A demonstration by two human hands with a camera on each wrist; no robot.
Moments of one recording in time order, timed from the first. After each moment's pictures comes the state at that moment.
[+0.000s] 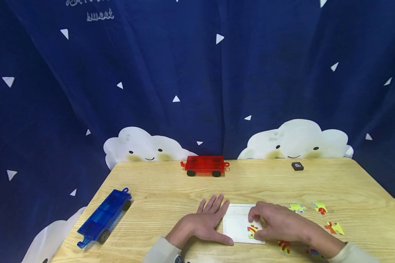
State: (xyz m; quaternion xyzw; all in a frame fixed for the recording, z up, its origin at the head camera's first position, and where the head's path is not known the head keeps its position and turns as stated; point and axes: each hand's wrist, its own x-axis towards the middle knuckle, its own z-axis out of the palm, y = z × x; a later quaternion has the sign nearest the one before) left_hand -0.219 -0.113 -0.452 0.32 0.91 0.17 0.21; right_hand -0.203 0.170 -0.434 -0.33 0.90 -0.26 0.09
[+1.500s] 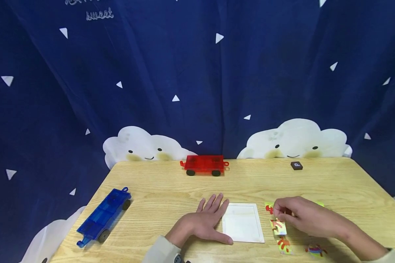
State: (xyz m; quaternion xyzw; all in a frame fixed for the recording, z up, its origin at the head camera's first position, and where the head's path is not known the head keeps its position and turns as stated) left_hand -0.220 -0.114 -0.455 0.32 0.90 0.18 0.22; right_hand -0.198 0.226 -0.406 -0.36 0.87 -0.32 0.10
